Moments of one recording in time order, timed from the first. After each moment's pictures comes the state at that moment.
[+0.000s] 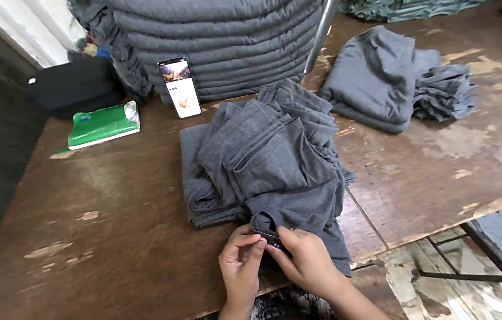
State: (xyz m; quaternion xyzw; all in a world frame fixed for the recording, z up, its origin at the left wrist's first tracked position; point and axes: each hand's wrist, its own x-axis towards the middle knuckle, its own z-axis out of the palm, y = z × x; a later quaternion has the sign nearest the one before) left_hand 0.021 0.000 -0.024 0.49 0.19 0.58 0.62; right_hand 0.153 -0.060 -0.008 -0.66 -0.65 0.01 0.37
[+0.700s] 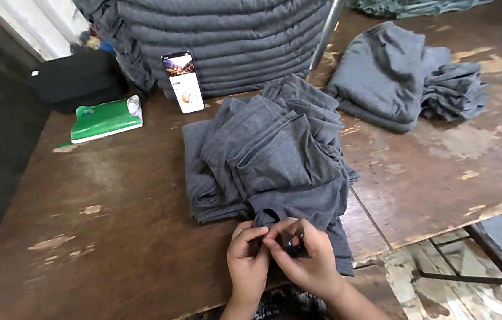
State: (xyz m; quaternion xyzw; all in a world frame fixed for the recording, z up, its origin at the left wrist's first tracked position) left_hand 0.026 -0.003 -0.022 0.55 0.24 0.56 0.56; right_hand 0.141 -0.047 0.002 -0.52 -0.59 0.10 0.61
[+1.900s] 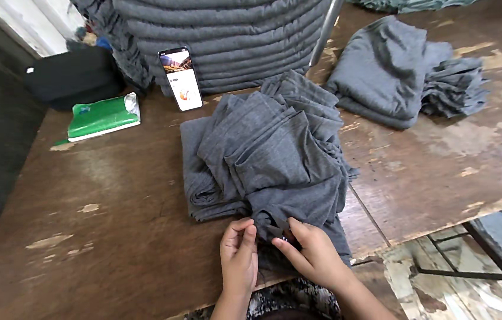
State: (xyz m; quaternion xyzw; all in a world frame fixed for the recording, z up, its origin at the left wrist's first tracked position) left_hand 0.021 0.002 -0.018 0.37 0.25 0.54 0.72; right_hand 0.169 -0.067 -0.016 -0.66 -0.63 0.09 0.40
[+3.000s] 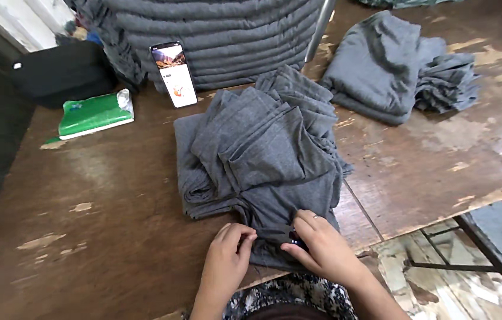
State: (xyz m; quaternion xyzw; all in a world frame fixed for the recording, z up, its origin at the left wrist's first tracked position) left_hand -0.016 0.021 -0.010 0.83 0.31 0.34 0.32; right_hand 0.196 -0.084 -0.020 -0.66 -0.70 0.02 0.28
